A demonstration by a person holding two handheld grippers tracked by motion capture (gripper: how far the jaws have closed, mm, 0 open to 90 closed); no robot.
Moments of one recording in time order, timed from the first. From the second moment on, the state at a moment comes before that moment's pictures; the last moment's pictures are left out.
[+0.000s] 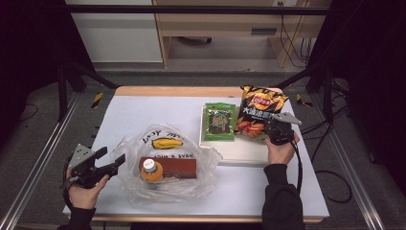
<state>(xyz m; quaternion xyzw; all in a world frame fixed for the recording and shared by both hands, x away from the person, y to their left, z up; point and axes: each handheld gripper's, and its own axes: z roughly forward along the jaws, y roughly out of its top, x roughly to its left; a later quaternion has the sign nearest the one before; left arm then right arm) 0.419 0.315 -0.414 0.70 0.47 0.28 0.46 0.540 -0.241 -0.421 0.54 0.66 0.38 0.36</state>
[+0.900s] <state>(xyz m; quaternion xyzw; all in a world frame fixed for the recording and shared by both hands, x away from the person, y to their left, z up) 0.419 0.315 -0.414 0.70 0.47 0.27 0.46 0.549 -0.245 -0.424 0.55 0.66 0.39 0.33</state>
